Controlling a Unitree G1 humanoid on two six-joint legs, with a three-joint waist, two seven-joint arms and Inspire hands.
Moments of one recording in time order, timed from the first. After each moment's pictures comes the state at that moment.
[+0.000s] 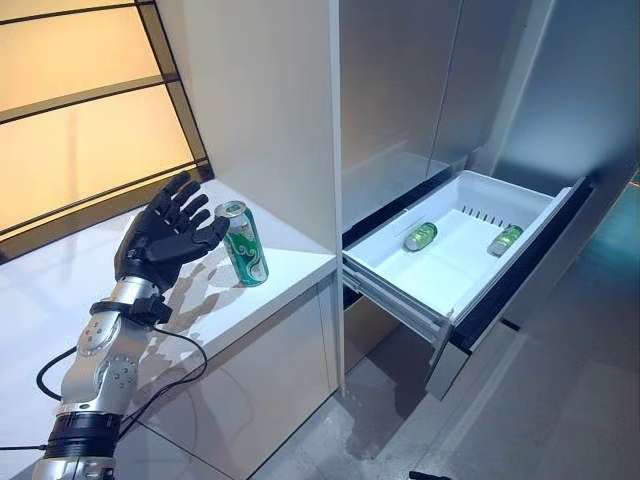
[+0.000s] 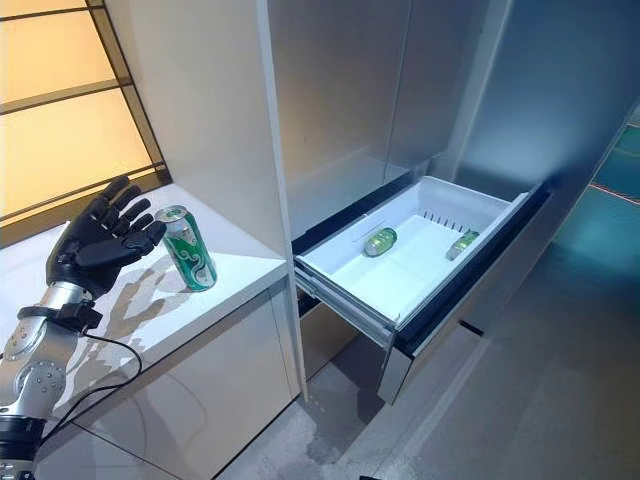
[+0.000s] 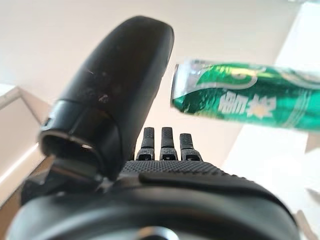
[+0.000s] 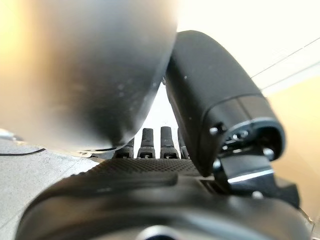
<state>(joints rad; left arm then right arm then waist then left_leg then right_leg) -0.16 0.67 0.13 0.15 -0.89 0.00 -0.18 0.02 -0.26 0.16 1.31 0.25 -0.05 0.38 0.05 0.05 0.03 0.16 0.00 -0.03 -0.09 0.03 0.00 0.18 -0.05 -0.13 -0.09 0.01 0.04</state>
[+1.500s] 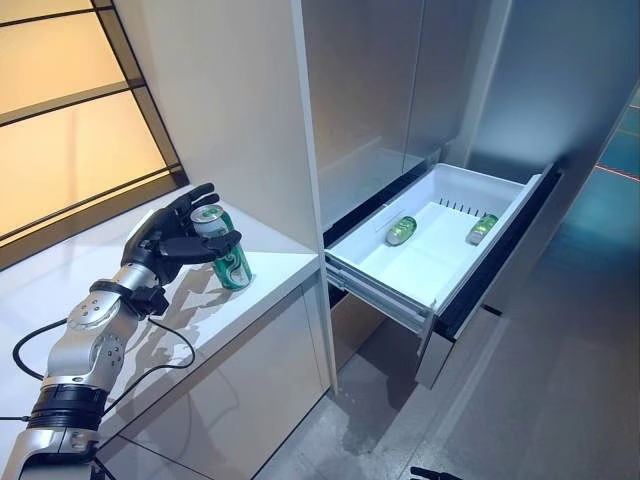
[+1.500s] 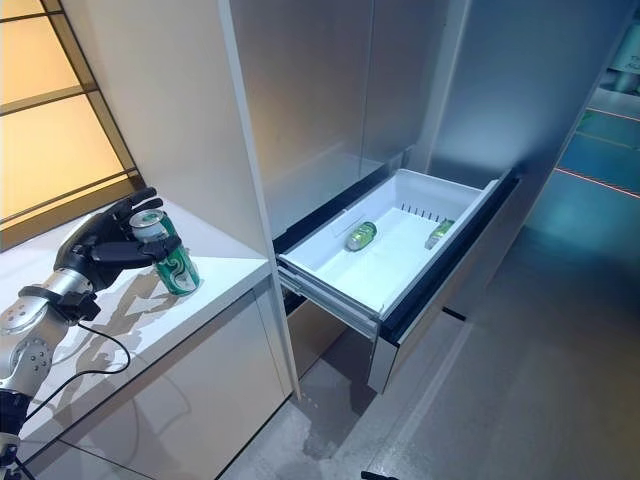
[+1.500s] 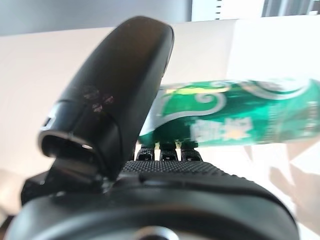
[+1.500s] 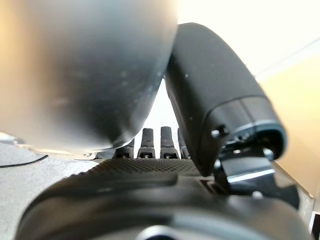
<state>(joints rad) -0.28 0.78 0.05 0.28 -0.75 0.10 -0.26 0.01 -0.26 0.16 1.31 0.27 -0.04 0.36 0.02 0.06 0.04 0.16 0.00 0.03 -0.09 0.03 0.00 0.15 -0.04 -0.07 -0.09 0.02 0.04</state>
